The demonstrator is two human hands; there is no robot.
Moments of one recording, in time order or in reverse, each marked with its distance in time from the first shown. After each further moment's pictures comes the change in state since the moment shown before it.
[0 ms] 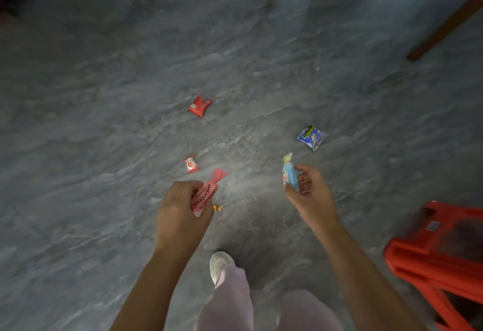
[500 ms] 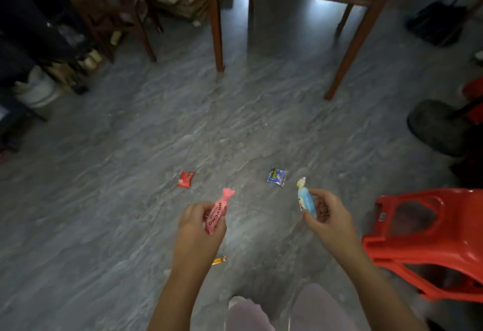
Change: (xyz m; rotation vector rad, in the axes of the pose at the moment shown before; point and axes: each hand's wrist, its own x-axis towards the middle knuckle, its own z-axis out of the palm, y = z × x) left_hand 0.028 0.197 -0.147 -0.114 -0.158 0.167; right_hand -0.102 -0.193 -0.140 -0.001 0.297 -0.094
